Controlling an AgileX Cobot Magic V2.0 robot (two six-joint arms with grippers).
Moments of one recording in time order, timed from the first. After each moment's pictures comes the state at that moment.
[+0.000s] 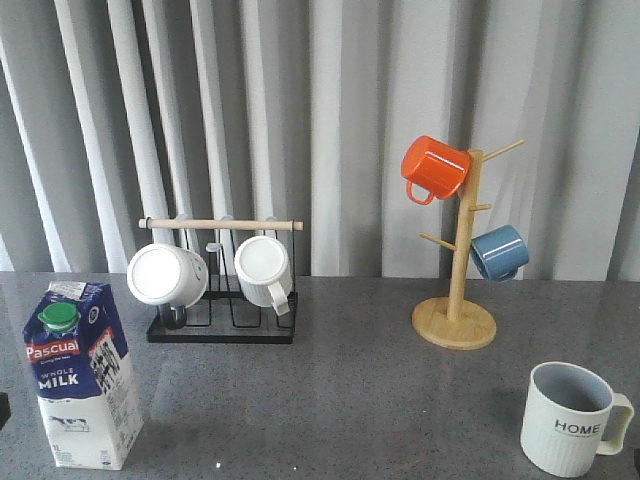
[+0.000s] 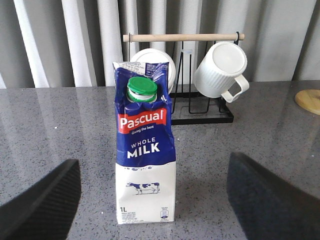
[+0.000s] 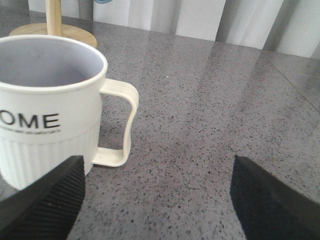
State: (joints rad) left arm -0.11 0.77 -0.51 -0.08 0.01 0.04; right arm -0.26 1.39 -0.31 -0.15 -0.73 -0.10
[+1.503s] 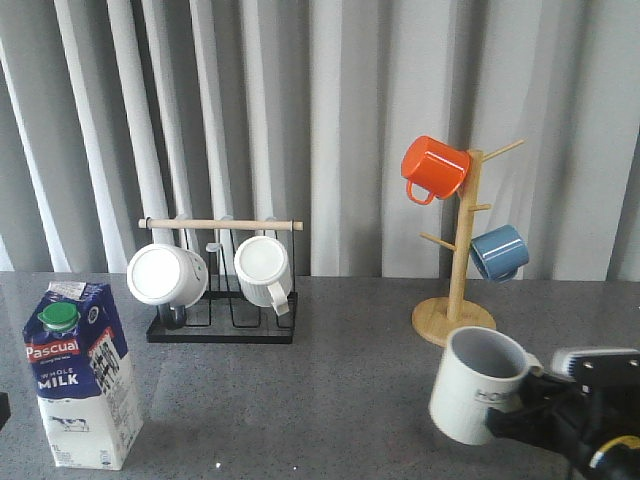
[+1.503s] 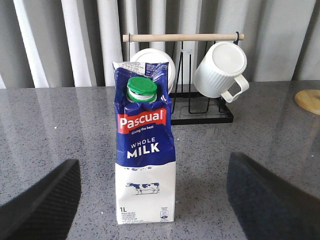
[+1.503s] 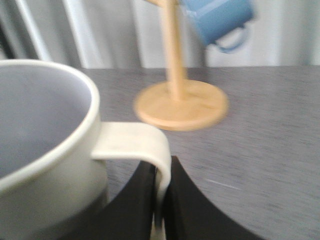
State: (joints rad) left arm -0.11 0.77 -0.51 -0.08 0.01 0.04; right arm 0.07 1.70 -0.67 -0.17 -0.76 0.22
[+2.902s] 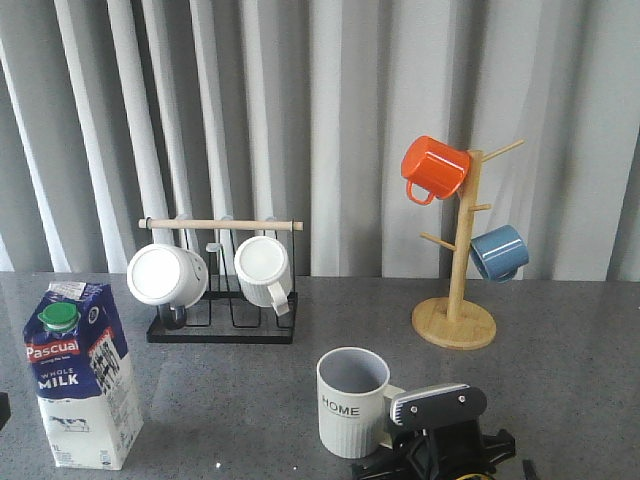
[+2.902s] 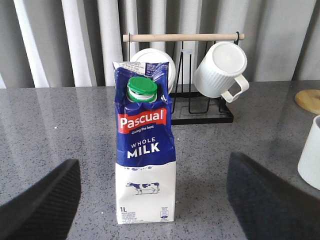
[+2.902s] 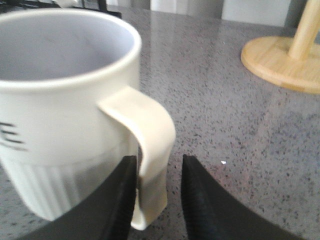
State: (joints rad) left arm -0.11 0.77 -0.51 -0.08 0.01 0.04; right arm 0.53 1.84 -0.75 0.46 -0.74 -0.29
